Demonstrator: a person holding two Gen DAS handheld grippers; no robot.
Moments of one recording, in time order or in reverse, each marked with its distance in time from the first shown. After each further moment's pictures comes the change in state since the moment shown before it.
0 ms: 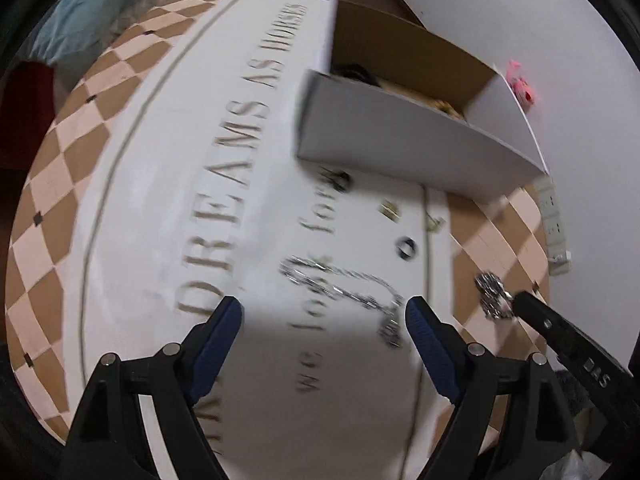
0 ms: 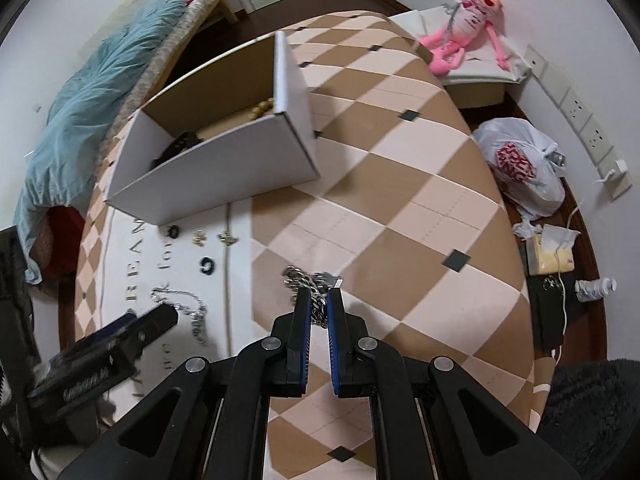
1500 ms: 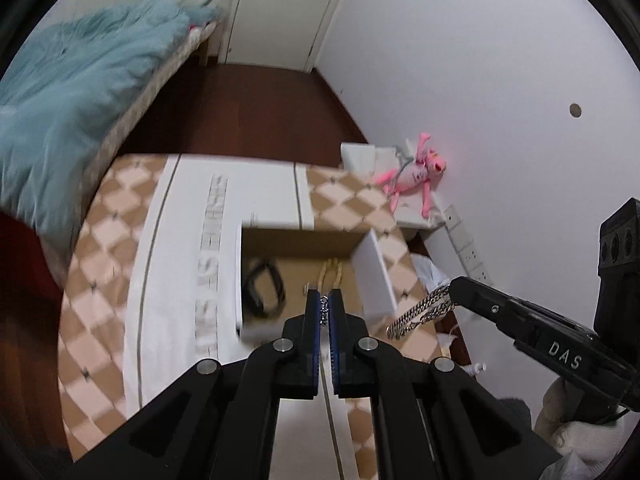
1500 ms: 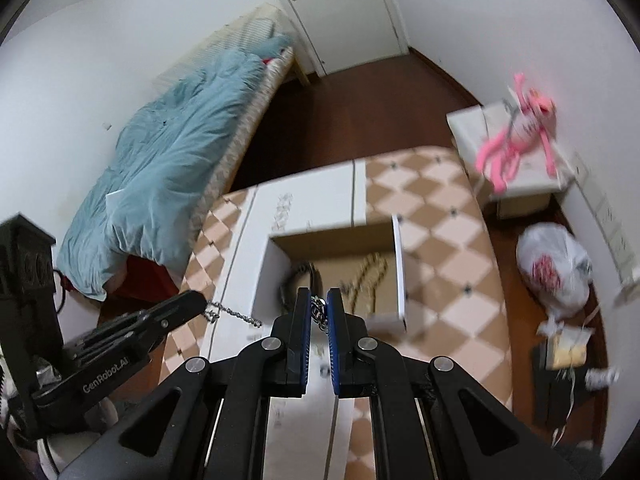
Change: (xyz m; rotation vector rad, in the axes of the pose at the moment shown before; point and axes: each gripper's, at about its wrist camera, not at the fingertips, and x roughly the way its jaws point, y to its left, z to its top) left arm -0.145 -0.033 0.092 0.175 -0.304 -0.189; right arm -0.126 0.069 0.089 -0.157 -0.233 0.195
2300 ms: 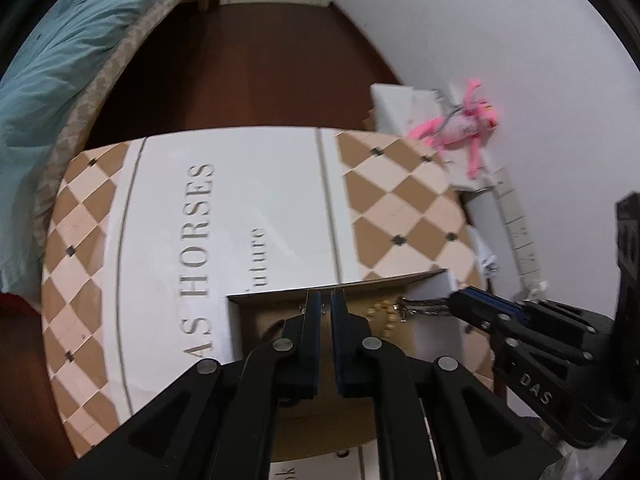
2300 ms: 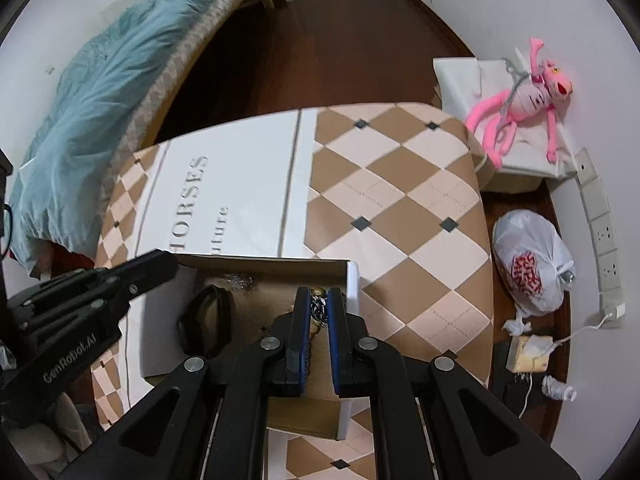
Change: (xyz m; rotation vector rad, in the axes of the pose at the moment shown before) left arm 0.145 0.020 0.066 -0.013 0.287 0.113; right arm 0.160 -0.046 0.072 -0.020 0.323 -0.178
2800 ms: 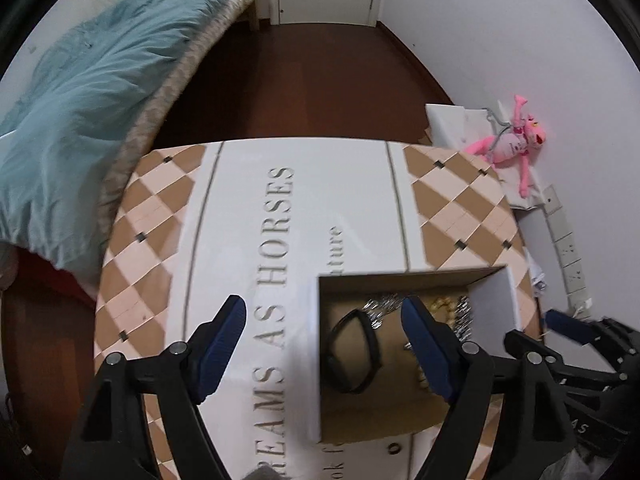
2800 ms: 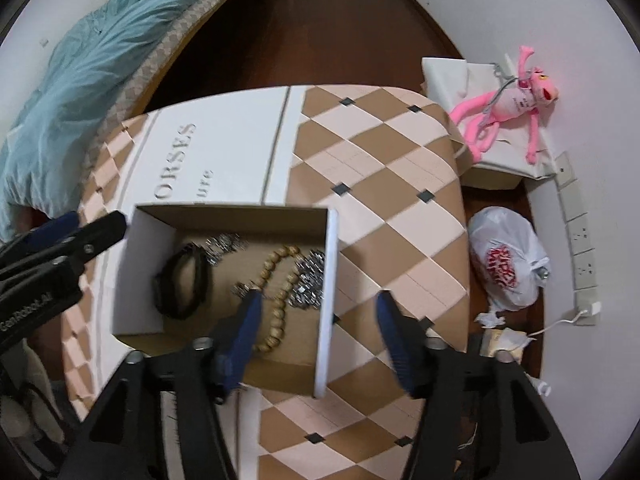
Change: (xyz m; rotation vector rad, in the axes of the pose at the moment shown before) left arm -0.020 0.023 -0.032 -0.032 -0.097 0.202; right arm -0.008 0.005 -0.038 -0.060 0.009 -0.116
